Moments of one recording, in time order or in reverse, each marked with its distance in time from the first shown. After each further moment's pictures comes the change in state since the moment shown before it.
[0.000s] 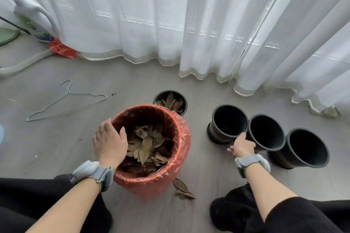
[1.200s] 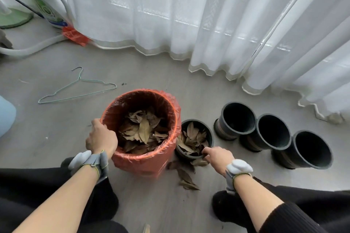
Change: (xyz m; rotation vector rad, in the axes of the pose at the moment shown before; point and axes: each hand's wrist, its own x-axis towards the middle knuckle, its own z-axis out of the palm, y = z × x) left_hand 0.016 -0.076 -0.012 -0.105 0.029 -0.408; right_hand -0.055 0.058 0.043 -1.588 -0.541 -0.997
